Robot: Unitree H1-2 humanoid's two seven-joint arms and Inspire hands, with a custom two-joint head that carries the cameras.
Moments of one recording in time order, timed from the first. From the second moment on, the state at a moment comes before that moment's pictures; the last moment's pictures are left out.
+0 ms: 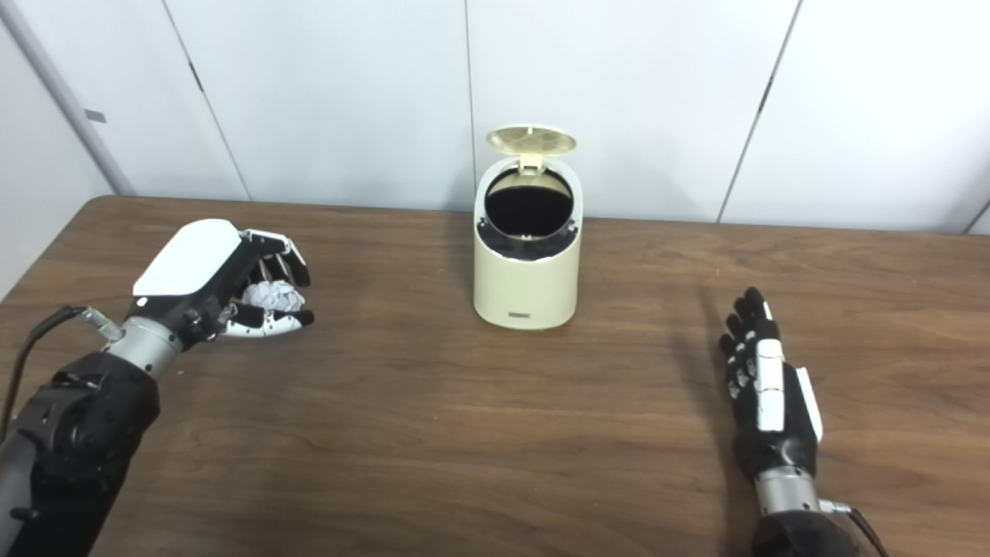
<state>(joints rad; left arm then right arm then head) -0.22 0.53 -0.05 -0.39 0.74 0.21 -0.37 -0.05 -0.08 -0.15 -0.04 0.22 0.03 0.07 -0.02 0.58</state>
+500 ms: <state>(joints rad) -0.33 0.47 -0.11 -0.39 0.75 0.25 -0.43 -0.06 -0.07 -0.13 -0.03 0.19 0.01 0.05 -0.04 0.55</state>
